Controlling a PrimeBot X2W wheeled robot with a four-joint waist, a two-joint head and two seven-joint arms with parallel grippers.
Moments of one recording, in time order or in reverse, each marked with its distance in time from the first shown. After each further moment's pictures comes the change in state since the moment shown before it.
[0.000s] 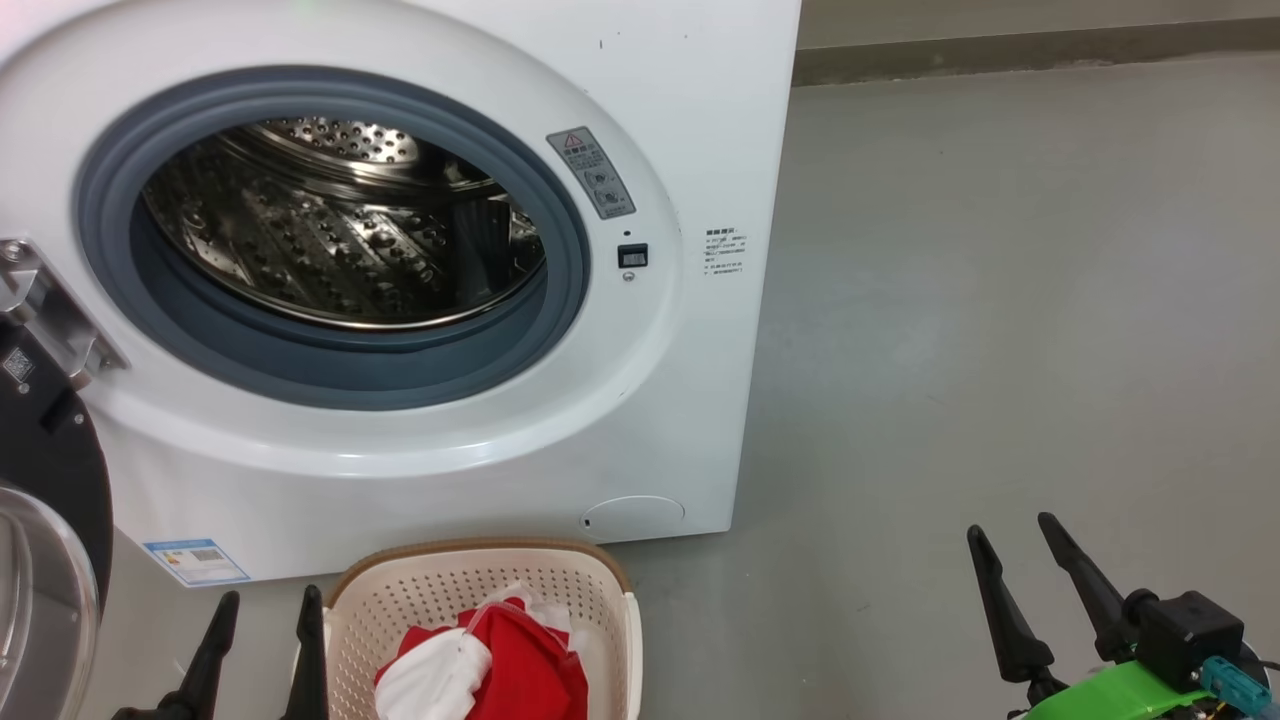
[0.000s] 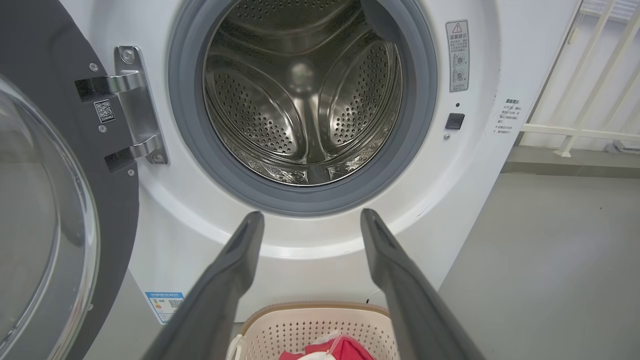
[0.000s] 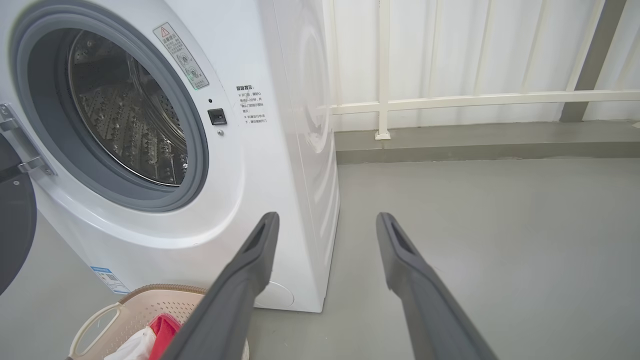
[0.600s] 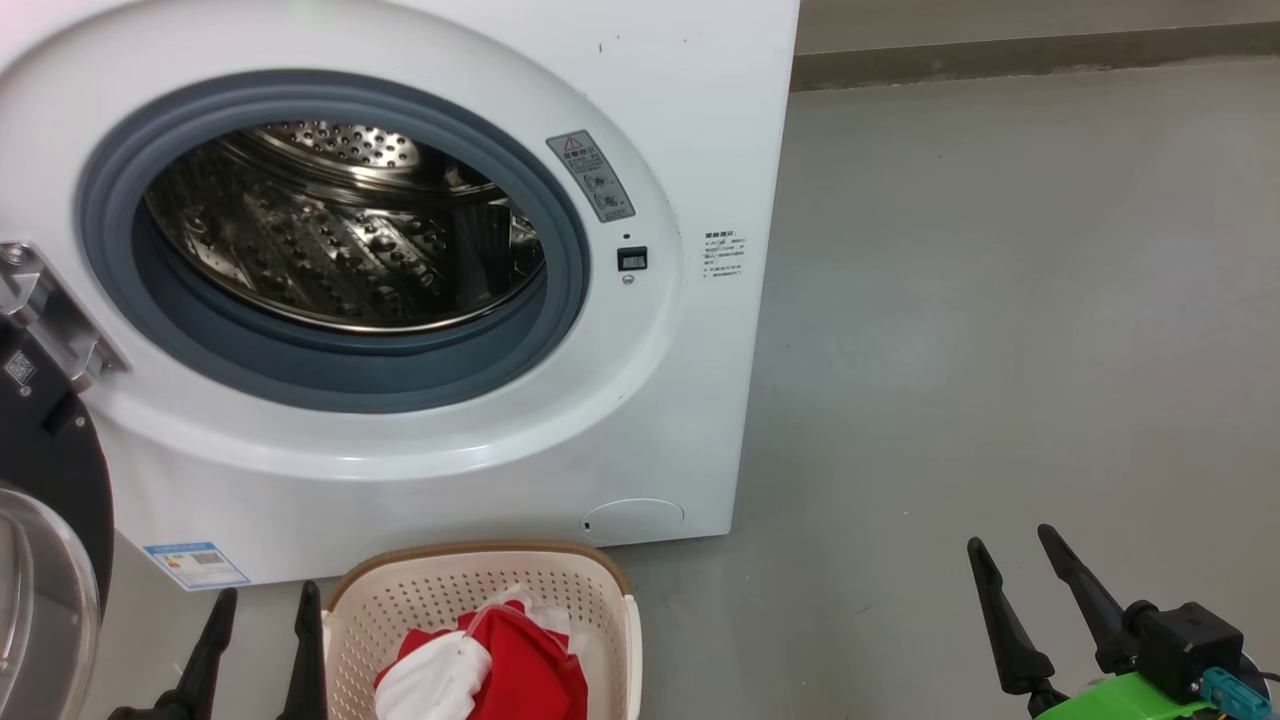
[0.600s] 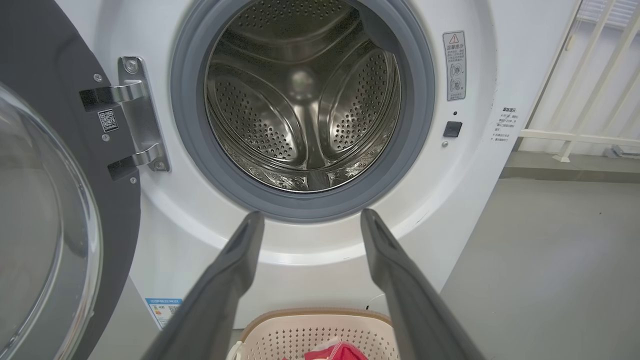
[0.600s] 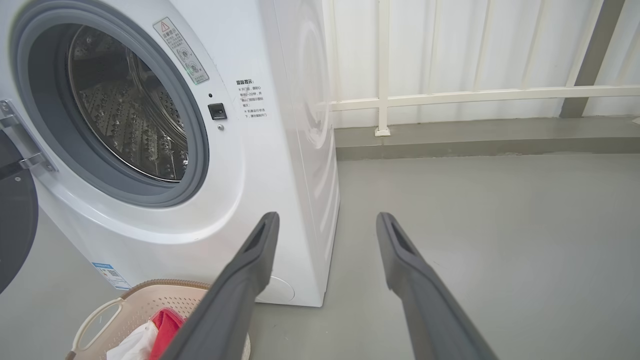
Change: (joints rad) left arm 0.002 -0.003 0.005 -0.013 0.001 0.000 0.000; right arm 0.021 0.000 -0.003 -0.004 0.000 0.000 0.000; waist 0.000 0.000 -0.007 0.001
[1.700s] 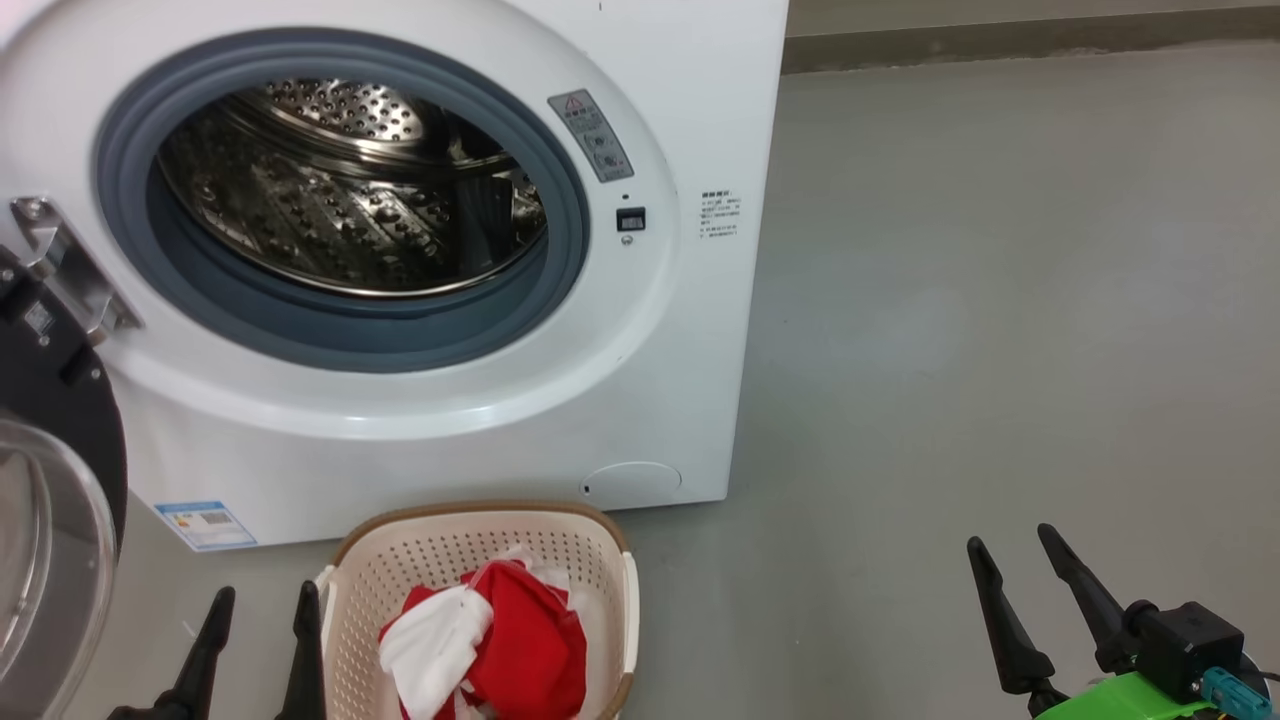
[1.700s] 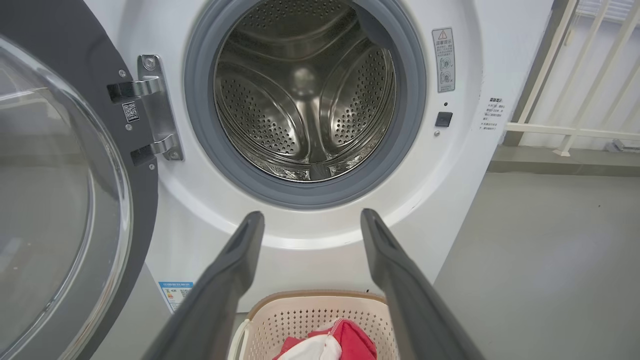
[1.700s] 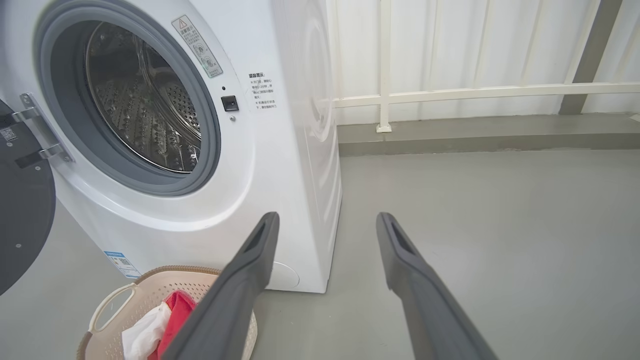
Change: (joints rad) left arm 0.000 -0.001 0.004 -0.003 0.014 0.000 0.000; right arm 0.000 0.000 -0.001 -0.002 0.000 0.000 0.000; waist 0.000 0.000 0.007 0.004
